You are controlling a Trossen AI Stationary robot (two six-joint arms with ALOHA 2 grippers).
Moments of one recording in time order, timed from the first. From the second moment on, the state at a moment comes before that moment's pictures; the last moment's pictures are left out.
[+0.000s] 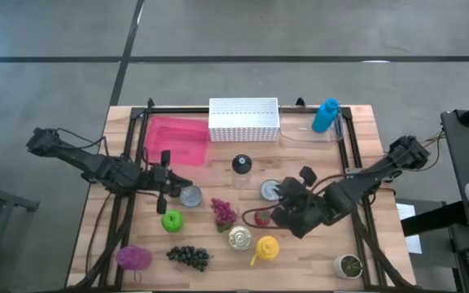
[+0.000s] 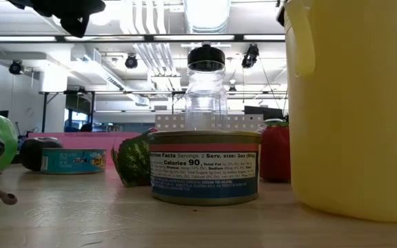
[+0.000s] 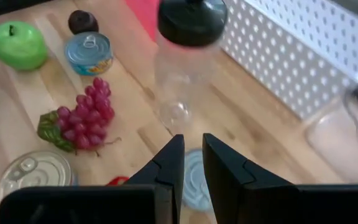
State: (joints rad) left arm -0.39 0.74 0.54 -0.08 -0.39 -0.05; right arm 0.55 1.52 1.32 -0.99 0.81 1.05
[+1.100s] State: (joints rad) left arm -0.39 0.74 0.54 -0.07 -0.39 -0.05; right arm 0.56 1.41 1.12 -0.96 0.52 1.17
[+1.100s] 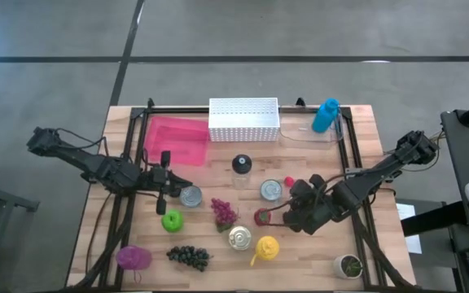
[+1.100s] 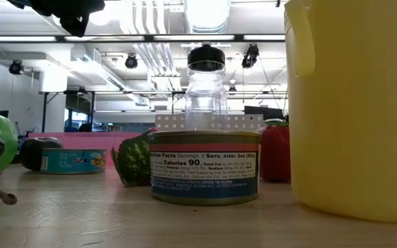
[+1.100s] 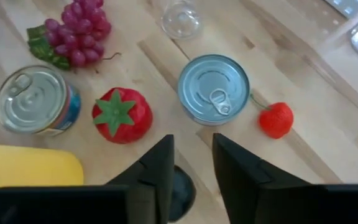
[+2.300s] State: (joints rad) left arm -0.39 0.74 0.53 -0.08 -0.39 -0.05; right arm 0.55 1.48 1.08 -0.94 0.28 1.38
